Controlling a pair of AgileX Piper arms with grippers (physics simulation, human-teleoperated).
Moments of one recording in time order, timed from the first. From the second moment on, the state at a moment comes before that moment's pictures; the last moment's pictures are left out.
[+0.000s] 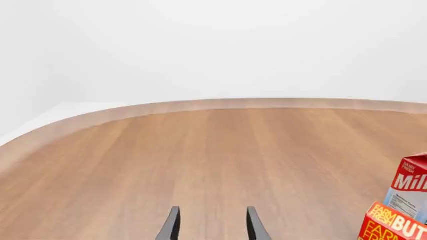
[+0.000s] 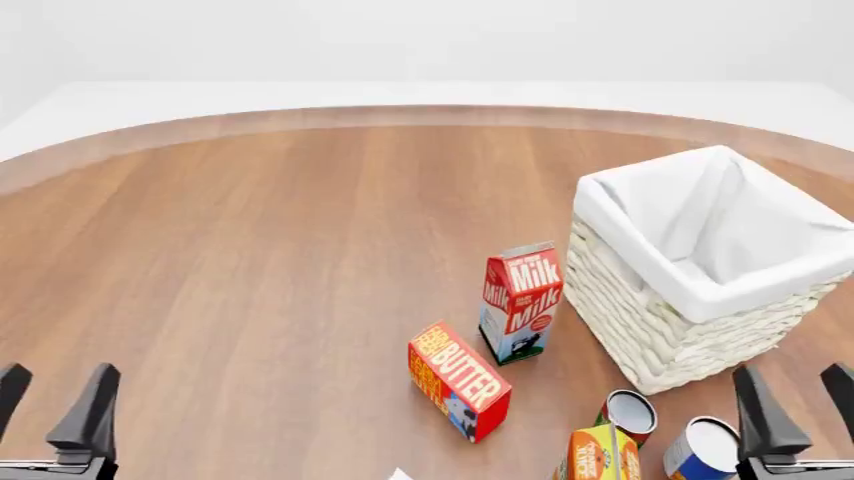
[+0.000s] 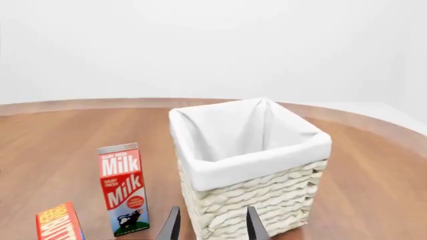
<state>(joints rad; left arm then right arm) 0.00 0.00 0.00 0.00 0.00 0.00 0.00 0.00 0.00 0.00</state>
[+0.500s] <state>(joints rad) 0.00 0.01 0.00 0.00 0.00 0.03 0.07 -0.01 -0.04 0.02</state>
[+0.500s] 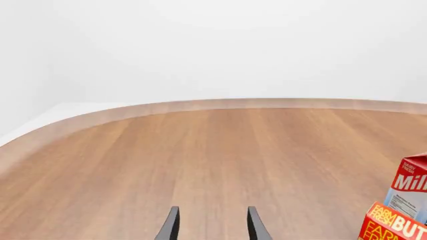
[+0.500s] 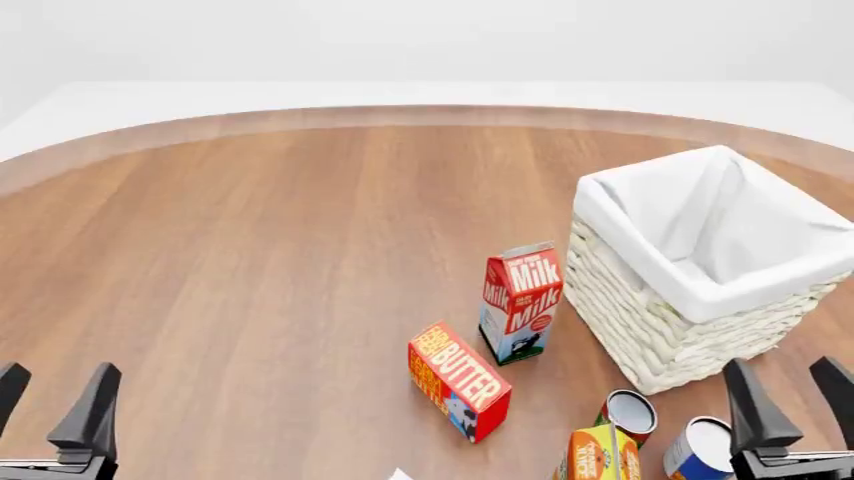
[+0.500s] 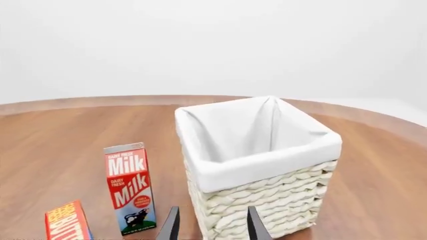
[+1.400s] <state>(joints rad) 0.00 0.01 0.00 0.00 0.00 0.47 0.57 -0.61 0.13 0.07</state>
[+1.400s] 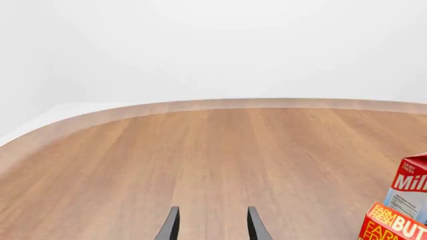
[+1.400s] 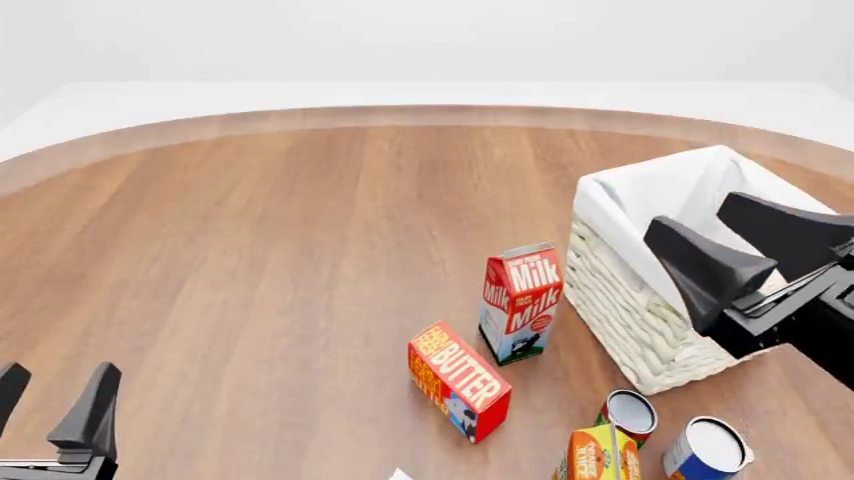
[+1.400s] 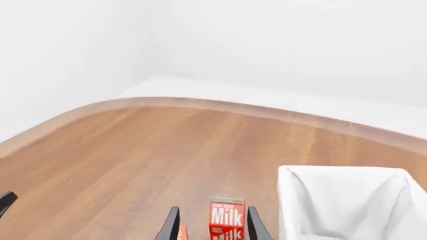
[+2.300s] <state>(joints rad) 0.00 0.01 0.00 0.00 0.00 0.80 1.12 -1.18 0.42 0.06</state>
